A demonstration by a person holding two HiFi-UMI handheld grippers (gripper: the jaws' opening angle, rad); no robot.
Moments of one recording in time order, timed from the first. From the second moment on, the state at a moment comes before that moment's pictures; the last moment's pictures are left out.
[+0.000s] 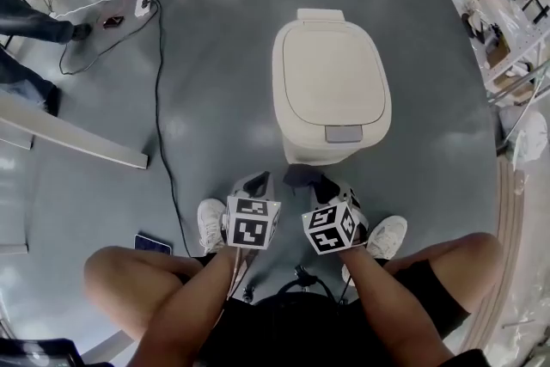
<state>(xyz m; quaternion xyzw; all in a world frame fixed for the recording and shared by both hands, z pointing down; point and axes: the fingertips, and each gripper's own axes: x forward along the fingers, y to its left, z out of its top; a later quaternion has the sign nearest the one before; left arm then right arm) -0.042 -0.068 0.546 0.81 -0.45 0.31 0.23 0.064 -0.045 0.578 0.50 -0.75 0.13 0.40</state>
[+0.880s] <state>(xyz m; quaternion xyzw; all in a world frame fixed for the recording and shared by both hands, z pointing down) -0.040 -0.079 0.562 0.79 -0.45 0.31 0.27 0.060 -0.075 0.592 0.50 -0.75 0.13 0.40</state>
